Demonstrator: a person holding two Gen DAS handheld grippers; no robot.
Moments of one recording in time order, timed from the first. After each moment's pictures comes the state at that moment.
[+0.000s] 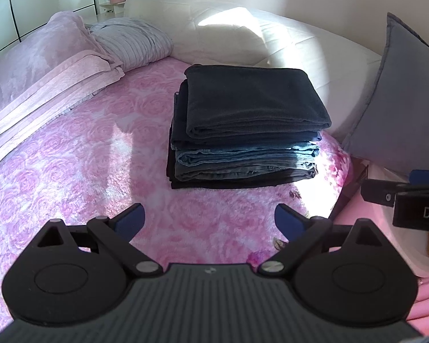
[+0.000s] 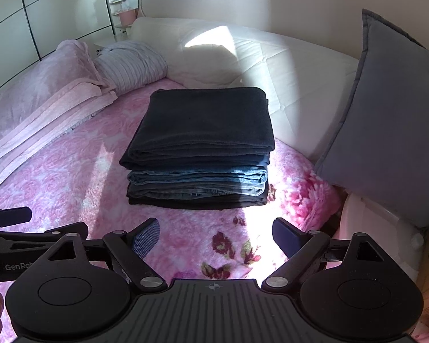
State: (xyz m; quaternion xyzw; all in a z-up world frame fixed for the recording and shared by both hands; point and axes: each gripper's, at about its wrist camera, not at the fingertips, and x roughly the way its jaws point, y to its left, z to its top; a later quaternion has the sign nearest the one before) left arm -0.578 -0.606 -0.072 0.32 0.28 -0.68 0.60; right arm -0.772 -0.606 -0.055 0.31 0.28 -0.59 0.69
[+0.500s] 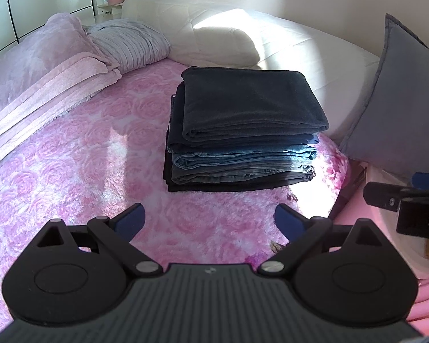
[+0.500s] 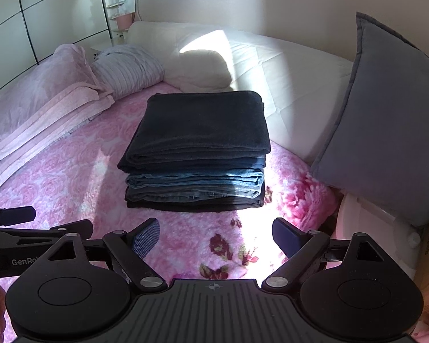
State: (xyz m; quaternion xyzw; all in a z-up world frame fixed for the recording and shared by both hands) left arm -0.583 -0.610 -0.071 0.32 0.28 -0.68 0.60; right arm -0.775 -0.602 -0.052 0.30 0.27 -0.60 0.69
